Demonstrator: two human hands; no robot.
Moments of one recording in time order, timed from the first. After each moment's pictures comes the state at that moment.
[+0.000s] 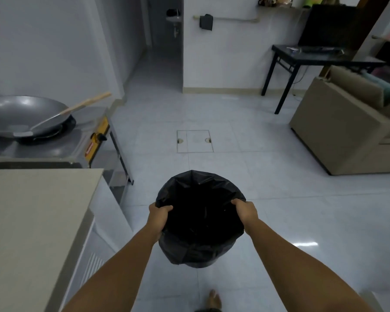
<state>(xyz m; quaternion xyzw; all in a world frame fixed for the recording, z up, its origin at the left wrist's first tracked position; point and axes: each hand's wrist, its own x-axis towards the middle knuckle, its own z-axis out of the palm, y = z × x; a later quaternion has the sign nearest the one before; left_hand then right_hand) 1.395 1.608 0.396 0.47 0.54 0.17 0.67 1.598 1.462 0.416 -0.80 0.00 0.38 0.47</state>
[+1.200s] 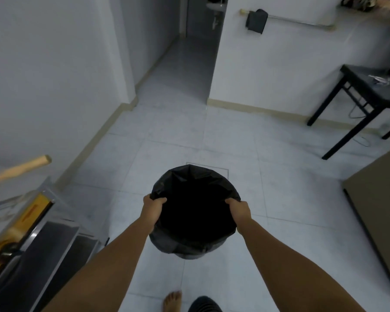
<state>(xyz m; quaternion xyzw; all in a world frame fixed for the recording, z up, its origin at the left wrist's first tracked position) 1.817 2.184 0.344 0.40 0.60 0.22 0.66 2.039 2.057 0.393 -0.80 -0.06 0.42 0.42</state>
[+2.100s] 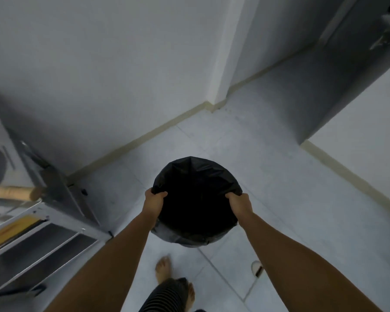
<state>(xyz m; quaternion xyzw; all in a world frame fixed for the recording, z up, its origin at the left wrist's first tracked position) 1.864 2.514 0.282 0.16 0.70 0.37 0.59 2.116 2.542 0.360 -0.78 -0.31 0.51 0.19</state>
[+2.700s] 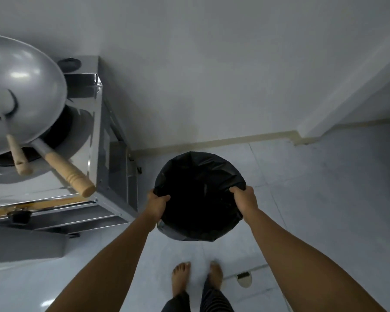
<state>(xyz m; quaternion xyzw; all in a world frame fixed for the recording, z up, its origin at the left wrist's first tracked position) 1.735 2.546 0.278 -0.05 0.73 0.48 0.47 1.916 2.724 0.302 -0.65 -0.51 0.56 0.06</state>
